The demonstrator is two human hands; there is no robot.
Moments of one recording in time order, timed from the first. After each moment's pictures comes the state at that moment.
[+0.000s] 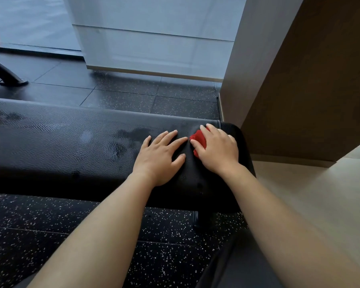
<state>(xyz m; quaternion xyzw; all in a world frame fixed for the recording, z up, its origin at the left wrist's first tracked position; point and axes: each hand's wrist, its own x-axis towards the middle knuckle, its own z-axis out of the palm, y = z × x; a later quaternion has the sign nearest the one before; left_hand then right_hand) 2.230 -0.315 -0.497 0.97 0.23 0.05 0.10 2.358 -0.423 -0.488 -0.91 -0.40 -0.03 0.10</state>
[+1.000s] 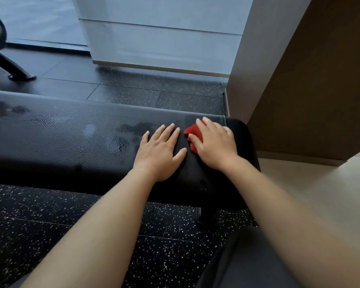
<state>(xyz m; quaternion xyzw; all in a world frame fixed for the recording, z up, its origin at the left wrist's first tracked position) 2.229 -0.315 -0.499 0.96 0.27 0.02 0.07 2.355 -0.415 -0.485 -0.89 -0.45 -0.02 0.08</state>
